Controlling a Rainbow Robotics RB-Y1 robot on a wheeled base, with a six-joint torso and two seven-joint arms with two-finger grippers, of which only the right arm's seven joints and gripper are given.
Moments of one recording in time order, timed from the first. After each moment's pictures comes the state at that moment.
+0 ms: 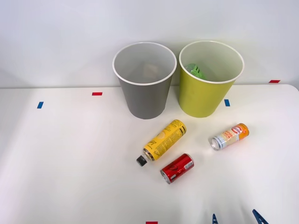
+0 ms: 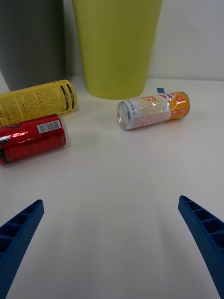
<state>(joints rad) 1.04 -0.16 0.25 -1.91 0.20 -0.57 1.42</state>
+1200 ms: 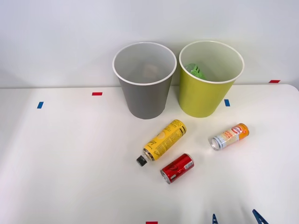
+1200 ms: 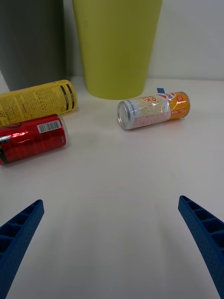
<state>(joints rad) 1.04 -0.16 0.25 -1.91 0.20 -0.57 1.42</state>
